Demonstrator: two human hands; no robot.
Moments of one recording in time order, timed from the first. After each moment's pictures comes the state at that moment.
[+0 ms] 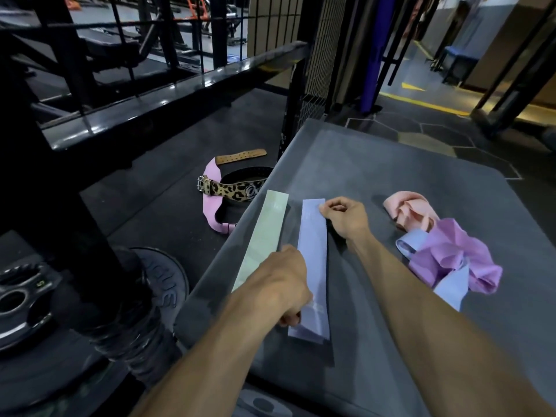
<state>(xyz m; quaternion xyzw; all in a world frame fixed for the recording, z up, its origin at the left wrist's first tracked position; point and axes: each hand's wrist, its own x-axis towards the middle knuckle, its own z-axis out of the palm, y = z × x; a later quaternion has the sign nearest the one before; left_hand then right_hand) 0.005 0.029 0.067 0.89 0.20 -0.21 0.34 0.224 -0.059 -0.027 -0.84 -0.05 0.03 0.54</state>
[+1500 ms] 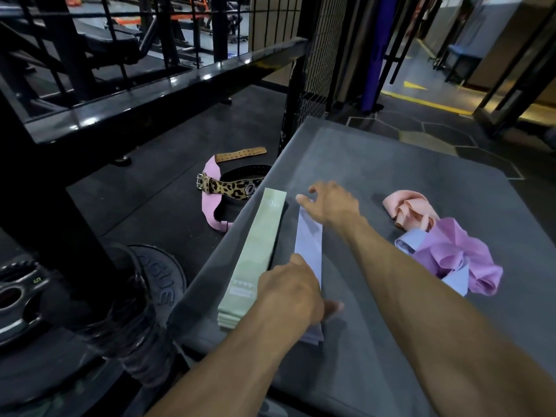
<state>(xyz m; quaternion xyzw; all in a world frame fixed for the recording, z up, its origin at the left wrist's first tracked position) 0.021 -0.001 0.045 0.94 0.19 -0.23 0.17 0.229 -0.028 0.006 -0.97 -0.20 0.01 0.10</state>
